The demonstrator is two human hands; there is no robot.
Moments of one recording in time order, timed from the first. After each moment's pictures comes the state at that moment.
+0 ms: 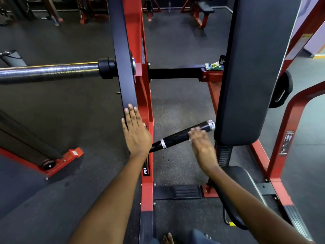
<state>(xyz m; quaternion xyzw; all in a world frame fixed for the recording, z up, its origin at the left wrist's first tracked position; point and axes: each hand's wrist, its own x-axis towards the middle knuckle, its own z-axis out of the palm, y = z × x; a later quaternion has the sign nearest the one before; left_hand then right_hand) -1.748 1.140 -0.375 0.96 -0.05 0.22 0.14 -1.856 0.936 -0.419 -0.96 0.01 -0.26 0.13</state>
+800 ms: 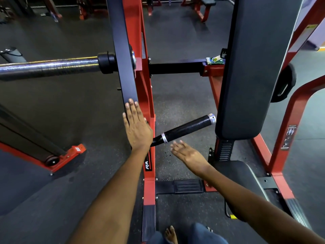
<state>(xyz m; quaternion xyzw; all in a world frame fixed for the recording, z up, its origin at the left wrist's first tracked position) -1.751 1.139 -0.372 0.97 -0.04 0.21 0.14 -1.871 0.962 -0.435 -0.95 -0.24 -0.21 0.04</state>
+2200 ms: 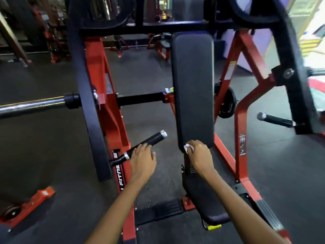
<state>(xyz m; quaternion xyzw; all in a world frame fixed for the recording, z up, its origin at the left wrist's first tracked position) -1.883 1.046 -0.314 0.96 -0.25 0.04 0.15 -1.979 0.872 -0.296 -0.91 0.26 -0.20 0.26</state>
